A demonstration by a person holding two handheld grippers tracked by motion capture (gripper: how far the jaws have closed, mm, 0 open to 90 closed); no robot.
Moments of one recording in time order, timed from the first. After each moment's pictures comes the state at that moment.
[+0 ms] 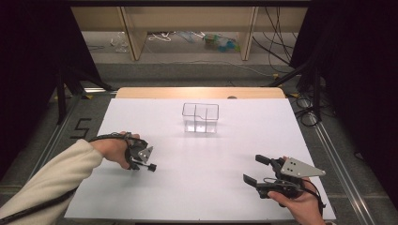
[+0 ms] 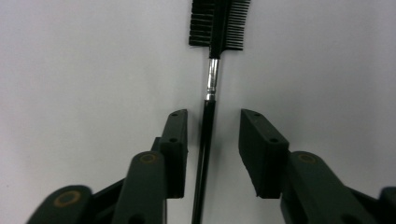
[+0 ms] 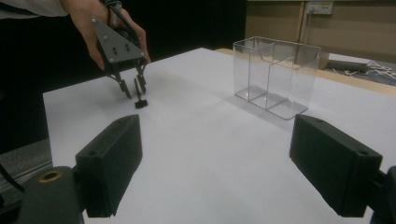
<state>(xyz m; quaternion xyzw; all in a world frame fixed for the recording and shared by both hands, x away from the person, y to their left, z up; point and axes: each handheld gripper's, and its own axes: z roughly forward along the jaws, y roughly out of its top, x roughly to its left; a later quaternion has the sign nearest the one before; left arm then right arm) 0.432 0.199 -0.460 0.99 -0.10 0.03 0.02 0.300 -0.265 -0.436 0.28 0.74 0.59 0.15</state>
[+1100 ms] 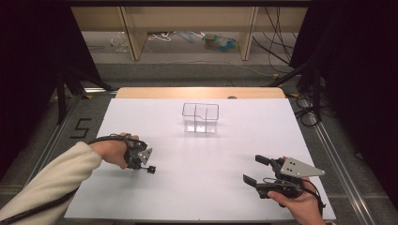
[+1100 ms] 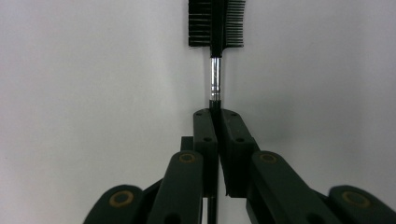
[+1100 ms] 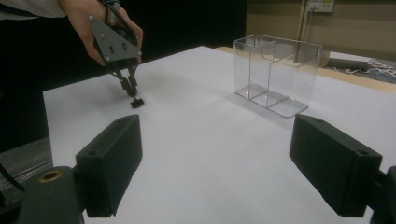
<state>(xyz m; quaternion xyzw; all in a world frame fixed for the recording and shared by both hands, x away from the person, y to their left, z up) 0.425 0.200 -0.461 1.00 -0.08 0.02 0.04 0.301 -0.265 -0.436 0.28 0.74 0.59 0.15</state>
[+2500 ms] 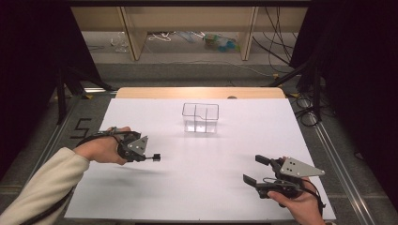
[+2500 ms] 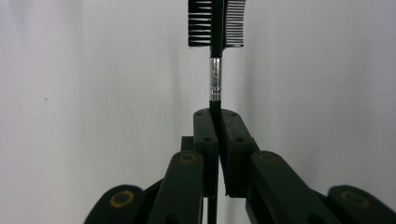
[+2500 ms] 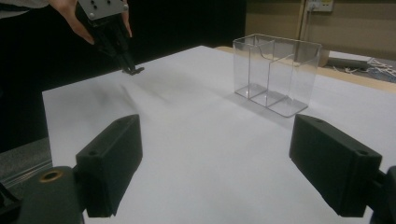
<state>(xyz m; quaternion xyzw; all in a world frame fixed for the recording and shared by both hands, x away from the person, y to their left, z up) 0.412 0.206 -0.410 0.98 -0.03 0.09 0.15 0.300 -0.265 -0.436 0.28 0.75 0.58 0.15</state>
